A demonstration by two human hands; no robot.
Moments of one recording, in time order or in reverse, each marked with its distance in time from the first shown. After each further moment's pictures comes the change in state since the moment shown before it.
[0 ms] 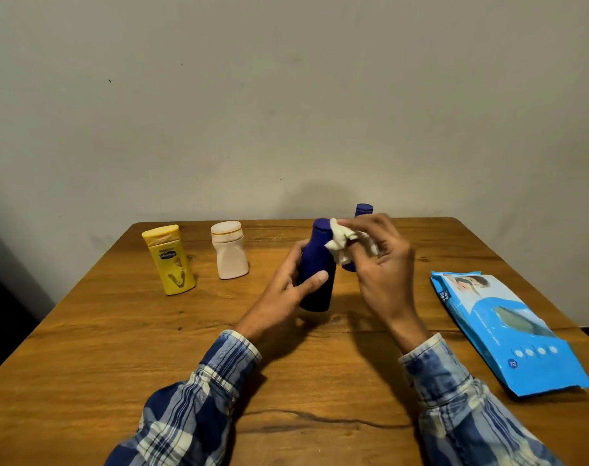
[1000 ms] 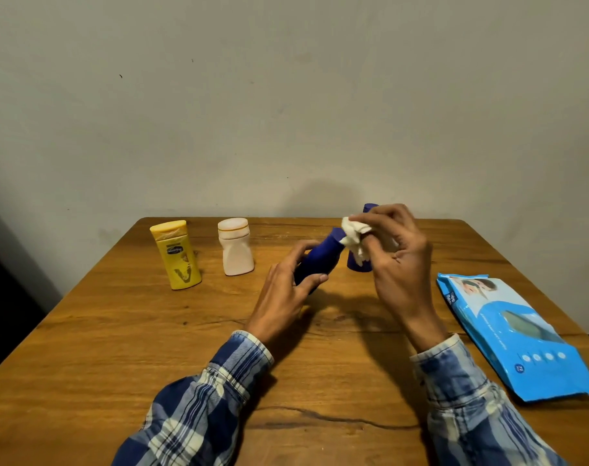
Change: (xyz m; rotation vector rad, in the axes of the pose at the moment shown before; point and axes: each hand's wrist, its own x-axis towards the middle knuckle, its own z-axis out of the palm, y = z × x) left_hand 0.001 -0.007 -0.003 0.453 0.193 0.124; right_hand 0.007 -0.006 -0.008 -0.032 -0.019 -0.021
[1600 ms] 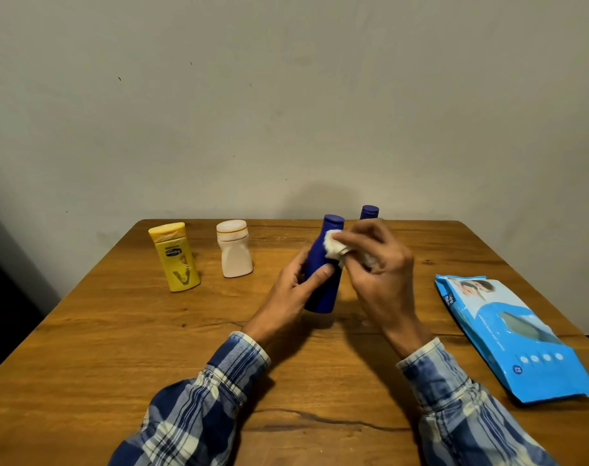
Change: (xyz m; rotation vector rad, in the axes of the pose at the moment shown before) left_hand 0.000 0.004 0.006 -0.411 -0.152 -0.175; right_hand -0.013 0.012 0.011 -0.177 -0.064 -0.168
